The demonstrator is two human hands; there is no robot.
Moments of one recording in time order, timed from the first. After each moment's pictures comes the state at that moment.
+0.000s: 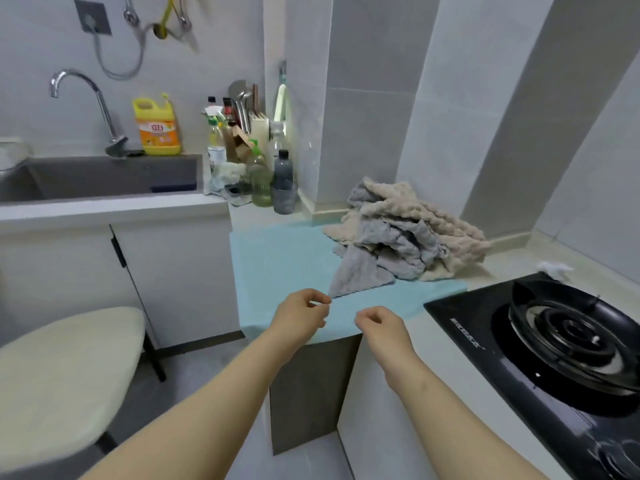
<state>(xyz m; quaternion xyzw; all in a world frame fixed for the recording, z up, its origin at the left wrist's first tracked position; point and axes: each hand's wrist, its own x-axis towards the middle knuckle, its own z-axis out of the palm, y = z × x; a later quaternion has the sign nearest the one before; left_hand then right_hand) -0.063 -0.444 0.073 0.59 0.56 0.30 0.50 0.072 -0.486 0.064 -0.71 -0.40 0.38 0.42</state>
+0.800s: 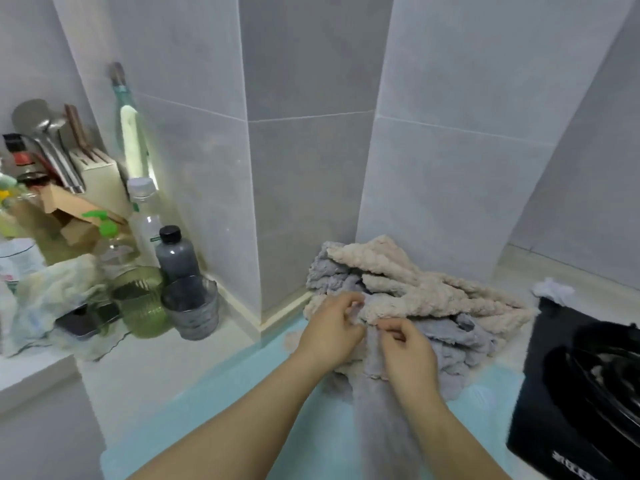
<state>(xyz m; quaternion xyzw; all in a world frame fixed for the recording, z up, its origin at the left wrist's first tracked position) 0.055 -0.092 0.065 0.83 0.29 0.22 0.42 0.119 -0.198 0.067 -0.78 -0.23 0.16 0.56</state>
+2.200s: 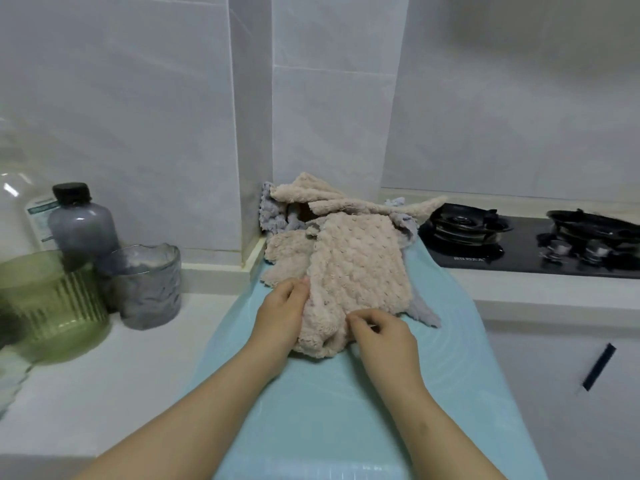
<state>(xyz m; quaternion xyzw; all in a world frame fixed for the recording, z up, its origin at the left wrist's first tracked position) -0.078 -0.035 -0.039 0.69 0.10 0.17 0.70 -0.090 -0.173 -0.045 -0.83 -0.06 -0.09 0.55</state>
